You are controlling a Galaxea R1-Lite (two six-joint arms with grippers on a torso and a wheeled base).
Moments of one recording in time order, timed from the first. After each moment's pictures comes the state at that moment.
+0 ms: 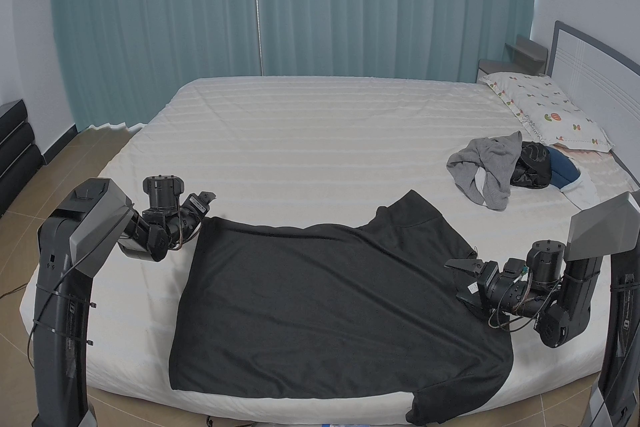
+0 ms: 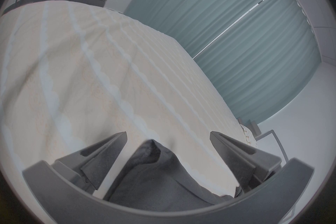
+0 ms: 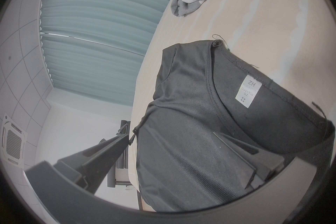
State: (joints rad) left arm -0.03 2.61 -1.51 -0.64 -0.05 -0.87; right arm 0.10 2.37 -0.41 -1.55 0.50 1.03
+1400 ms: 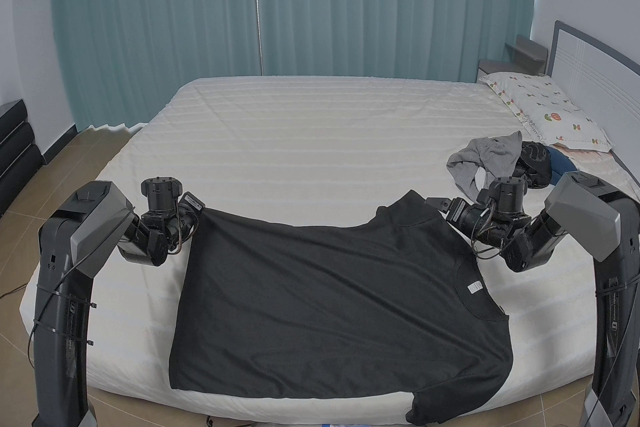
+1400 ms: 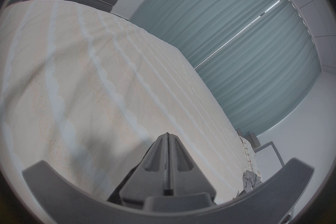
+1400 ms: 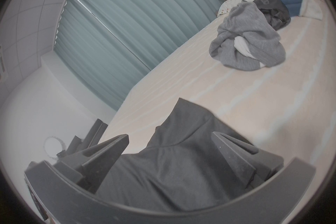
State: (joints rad) left arm -0.02 2.62 -1.48 -0.74 0.04 -0.93; right arm 0.12 2.50 -1.29 -0.89 0.26 0.63
